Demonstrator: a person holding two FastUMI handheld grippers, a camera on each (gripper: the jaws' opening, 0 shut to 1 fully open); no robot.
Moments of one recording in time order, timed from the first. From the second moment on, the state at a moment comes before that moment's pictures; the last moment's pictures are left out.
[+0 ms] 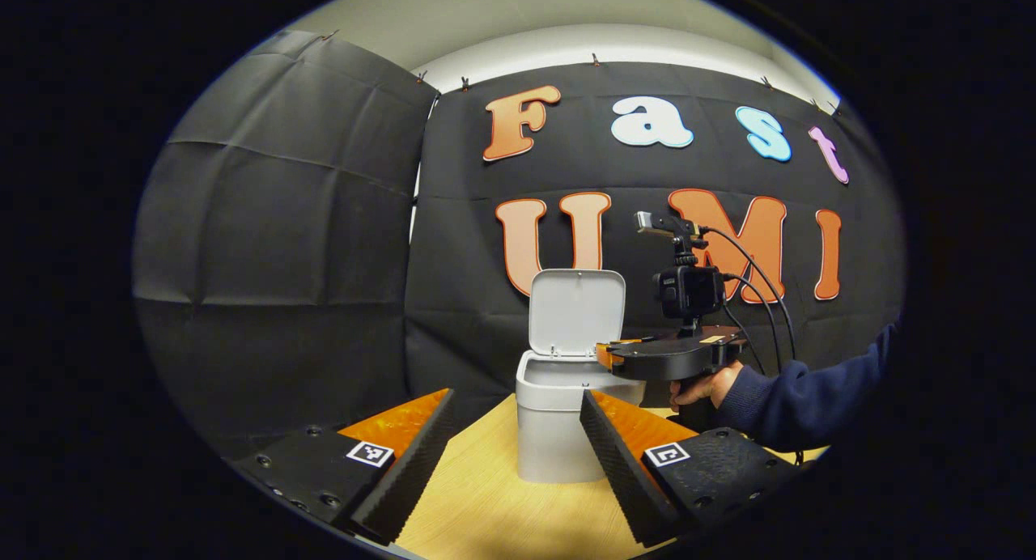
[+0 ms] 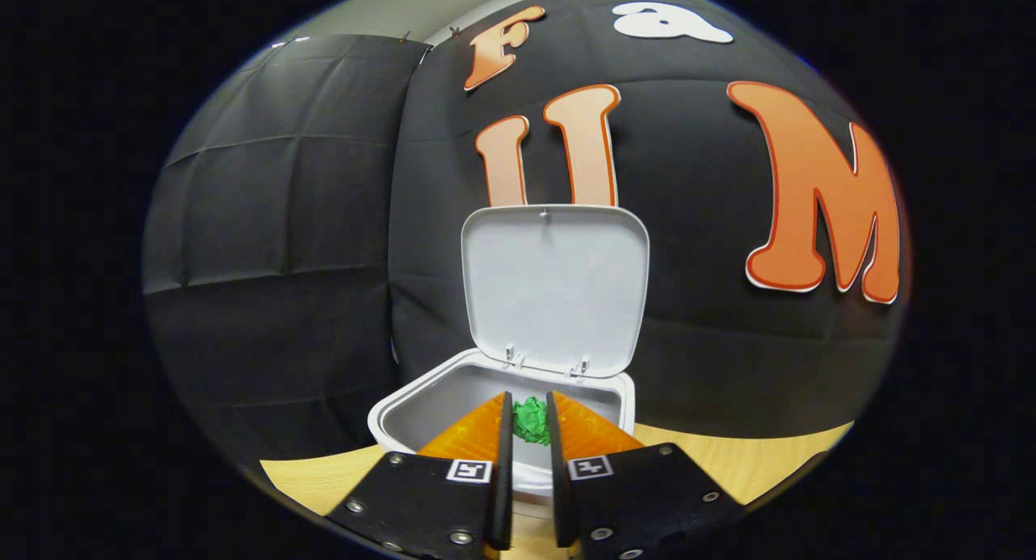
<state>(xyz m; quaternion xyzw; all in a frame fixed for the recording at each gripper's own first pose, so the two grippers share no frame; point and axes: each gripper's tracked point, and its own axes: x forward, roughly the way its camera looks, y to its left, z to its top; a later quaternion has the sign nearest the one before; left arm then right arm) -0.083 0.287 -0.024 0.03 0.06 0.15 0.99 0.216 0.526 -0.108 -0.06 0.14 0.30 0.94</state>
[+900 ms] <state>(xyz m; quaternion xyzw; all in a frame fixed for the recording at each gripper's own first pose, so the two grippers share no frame) 0.035 0.074 -0.143 0.02 0.15 -0.11 0.98 0.167 0.179 -0.047 -0.04 0.07 0.05 1.00</state>
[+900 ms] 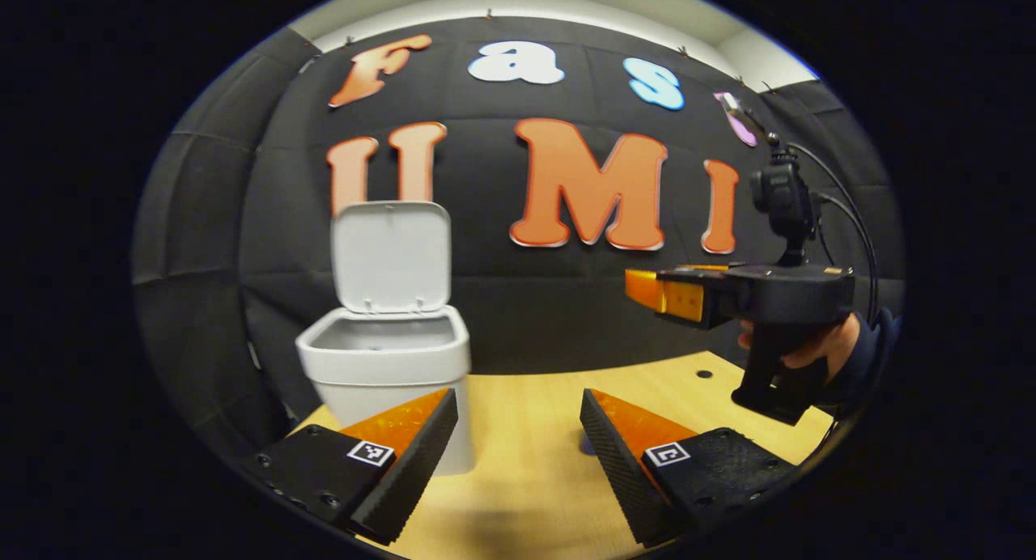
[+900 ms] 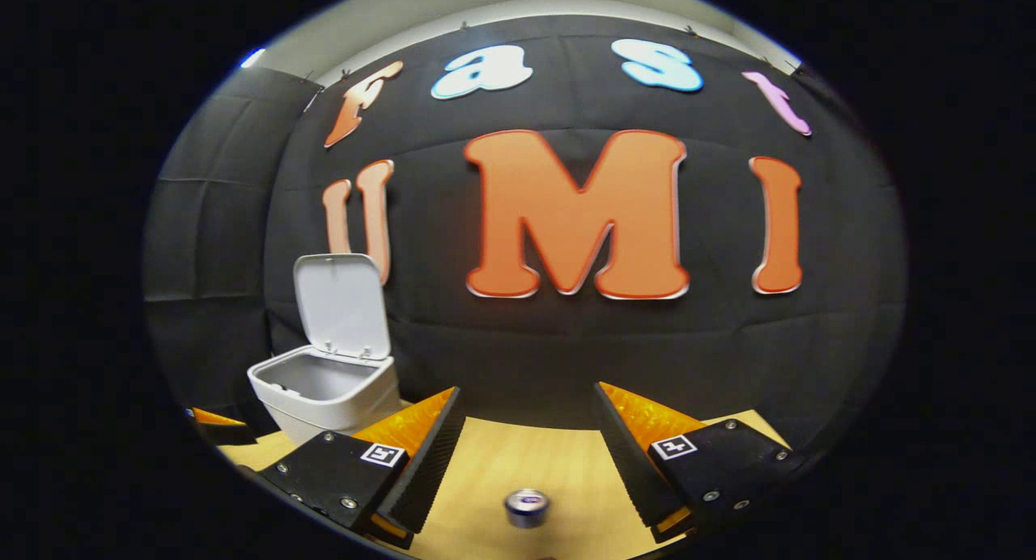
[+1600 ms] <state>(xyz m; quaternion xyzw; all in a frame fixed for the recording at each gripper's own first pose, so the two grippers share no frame) 0.146 -0.035 -0.375 0.11 0.34 -0.19 0.91 0.104 0.062 -0.088 -0.07 0.15 -0.07 0.98</state>
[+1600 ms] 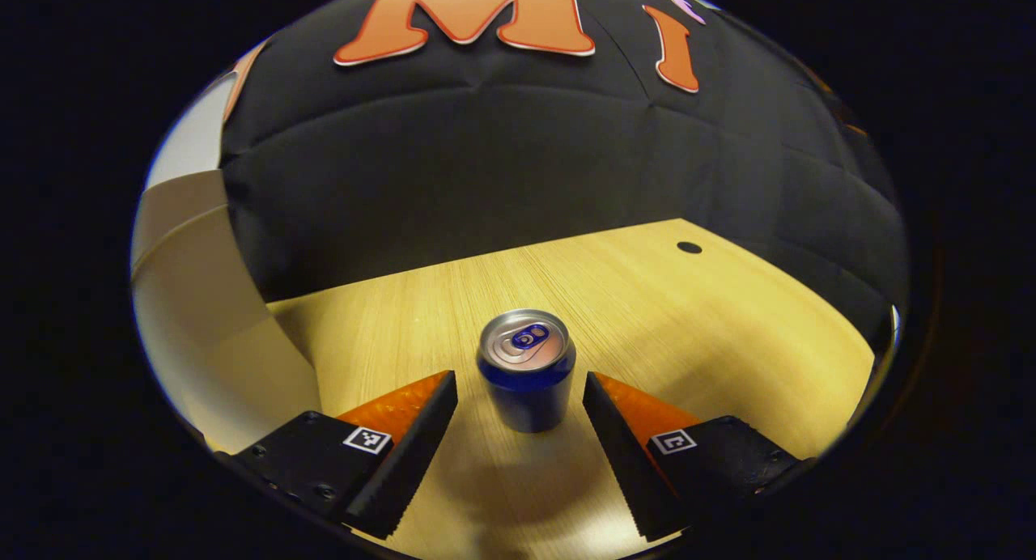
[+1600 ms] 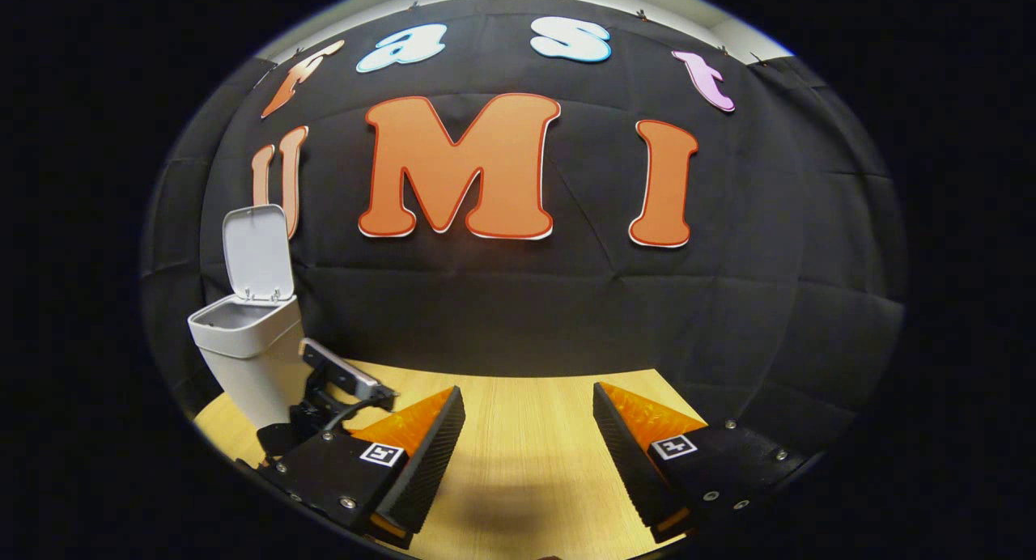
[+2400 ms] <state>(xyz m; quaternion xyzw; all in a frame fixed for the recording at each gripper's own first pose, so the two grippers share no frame) 0.170 -0.021 -0.258 0.08 0.21 -0.16 0.96 0.102 0.098 -0.119 -0.05 0.18 -0.03 0.98</state>
